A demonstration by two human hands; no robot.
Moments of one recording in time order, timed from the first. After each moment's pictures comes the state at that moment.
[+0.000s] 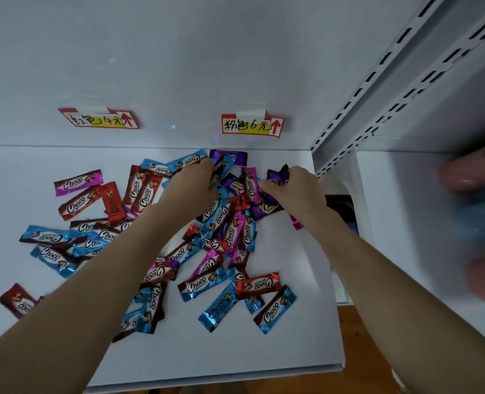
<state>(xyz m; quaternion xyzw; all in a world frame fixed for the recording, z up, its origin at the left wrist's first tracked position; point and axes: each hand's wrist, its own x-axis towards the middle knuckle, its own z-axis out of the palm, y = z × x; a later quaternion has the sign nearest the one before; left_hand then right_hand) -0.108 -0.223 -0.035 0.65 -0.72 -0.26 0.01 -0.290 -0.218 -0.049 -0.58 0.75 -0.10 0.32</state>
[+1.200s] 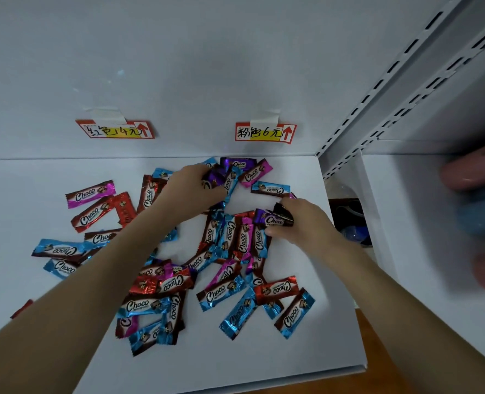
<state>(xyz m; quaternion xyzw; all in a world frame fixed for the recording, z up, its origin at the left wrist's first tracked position) -0.076 -0.224 -0.029 0.63 -0.66 -0.39 0.12 -0.285 -0.175 -0.051 -0.70 0.63 -0.08 0.33</state>
